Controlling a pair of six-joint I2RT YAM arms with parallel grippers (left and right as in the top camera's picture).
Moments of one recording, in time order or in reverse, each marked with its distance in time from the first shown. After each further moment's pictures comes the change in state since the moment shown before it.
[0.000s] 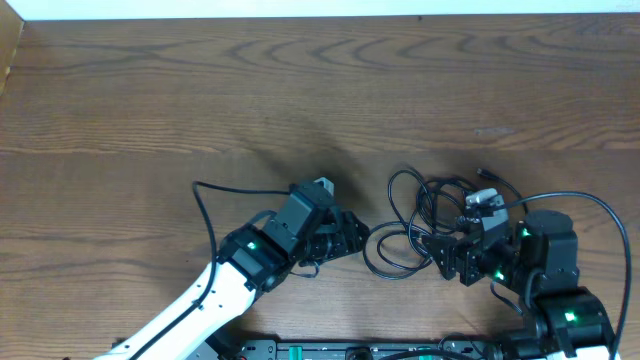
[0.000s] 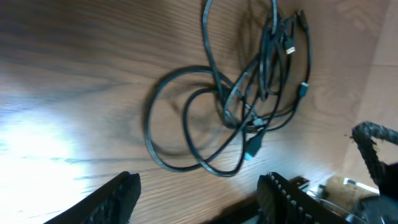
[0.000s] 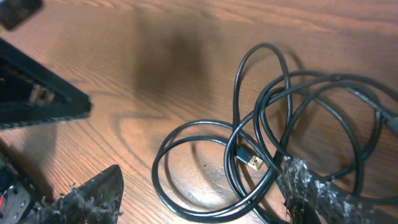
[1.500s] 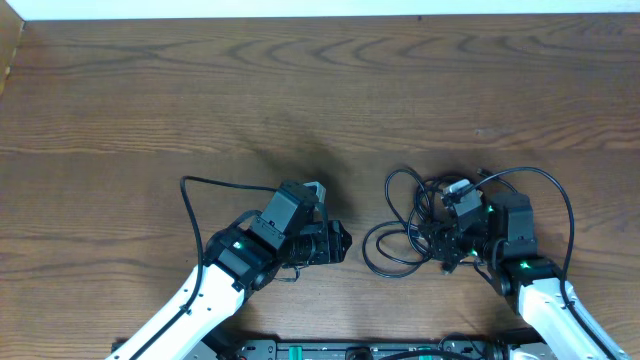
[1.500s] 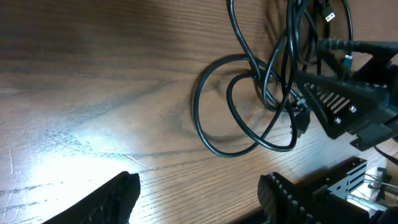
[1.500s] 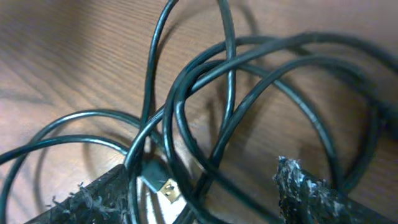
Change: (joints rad) left arm 0.066 -0.041 0.000 -0.142 0.000 0.263; right arm 0.000 0.480 -0.194 0.570 0.136 -0.188
